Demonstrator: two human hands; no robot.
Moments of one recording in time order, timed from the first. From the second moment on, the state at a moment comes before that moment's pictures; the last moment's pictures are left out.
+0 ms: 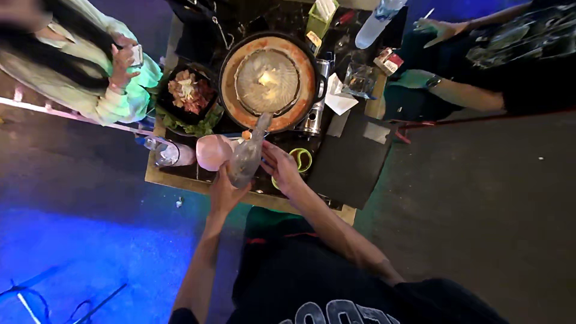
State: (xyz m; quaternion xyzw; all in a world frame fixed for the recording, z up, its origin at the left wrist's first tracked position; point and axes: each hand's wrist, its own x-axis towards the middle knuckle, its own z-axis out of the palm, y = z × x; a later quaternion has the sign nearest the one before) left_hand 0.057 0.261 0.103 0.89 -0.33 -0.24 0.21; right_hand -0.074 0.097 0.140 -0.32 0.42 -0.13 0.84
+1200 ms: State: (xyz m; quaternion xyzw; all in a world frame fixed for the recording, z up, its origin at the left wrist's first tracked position) left_hand 0.077 0.330 -0.020 0.78 -0.31 -0.16 0.51; right_hand -0.399 0.293 0.321 -0.65 0.64 -0.14 0.39
